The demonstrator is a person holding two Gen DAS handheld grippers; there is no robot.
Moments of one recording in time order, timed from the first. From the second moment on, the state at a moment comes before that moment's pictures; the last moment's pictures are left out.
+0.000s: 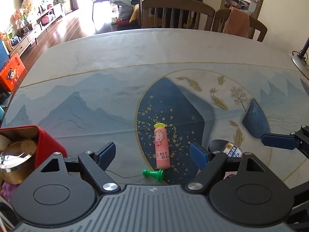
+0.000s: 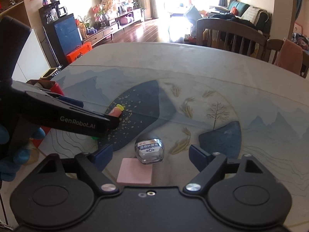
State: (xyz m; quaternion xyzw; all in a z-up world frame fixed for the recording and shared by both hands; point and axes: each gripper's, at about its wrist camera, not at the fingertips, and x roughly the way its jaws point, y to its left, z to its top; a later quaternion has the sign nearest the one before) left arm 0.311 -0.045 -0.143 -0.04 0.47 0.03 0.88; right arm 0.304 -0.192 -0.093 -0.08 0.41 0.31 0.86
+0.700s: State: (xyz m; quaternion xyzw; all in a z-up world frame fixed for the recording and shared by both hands) left arm 0.323 -0.054 -0.157 -0.02 0.47 0.01 0.88; right arm 0.321 -0.177 -0.113 -0.09 0.42 0.32 0.85
